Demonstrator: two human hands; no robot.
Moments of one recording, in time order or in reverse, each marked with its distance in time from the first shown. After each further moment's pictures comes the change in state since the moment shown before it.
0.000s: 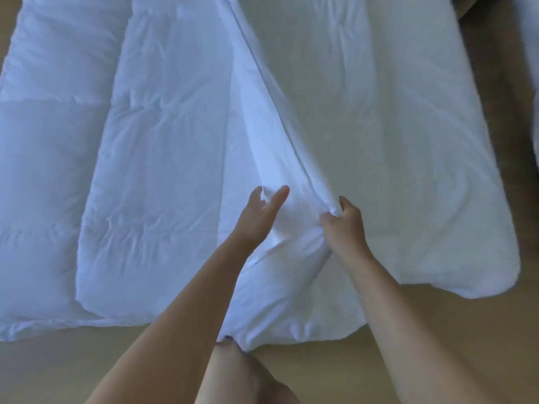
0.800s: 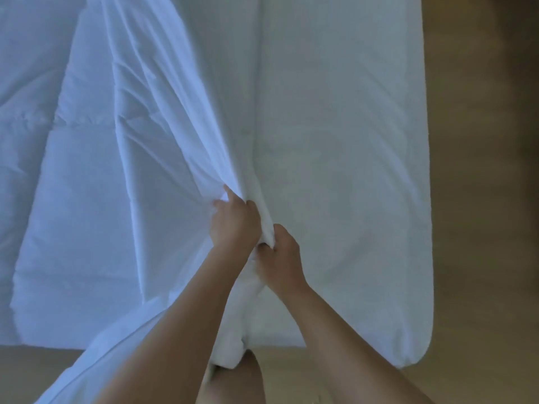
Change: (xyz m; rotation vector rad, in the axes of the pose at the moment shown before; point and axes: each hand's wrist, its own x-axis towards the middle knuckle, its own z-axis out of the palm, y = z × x) left_hand 0.155 0.115 0.347 0.678 0.451 -0.239; right_hand 0.223 0.125 -0.209 0.050 -0.413 -0.037
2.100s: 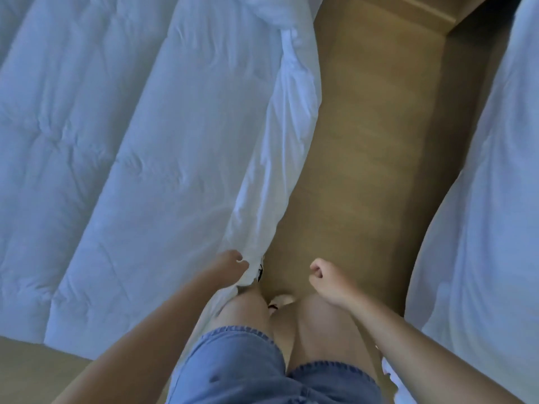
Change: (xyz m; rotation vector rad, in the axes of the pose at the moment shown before) left_hand -0.114 0.355 0.247 -0.138 -0.593 -0.138; right_hand 0.144 0.077 -0.584 -0.832 -0.455 0.295
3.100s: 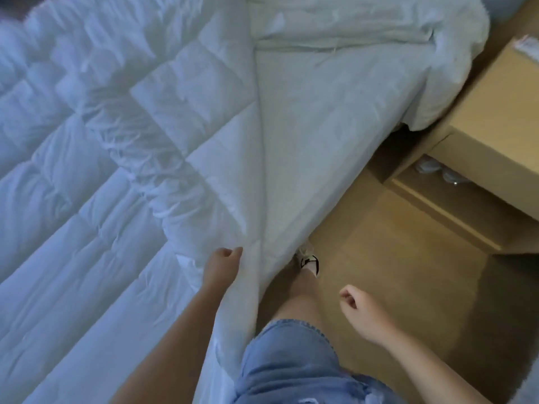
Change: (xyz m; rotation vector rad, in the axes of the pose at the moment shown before) left_hand 0.146 0.431 -0.402 -0.805 0.679 -0.205; right_hand 0.232 -0.242 -0.581 -0.337 -0.012 -0.358
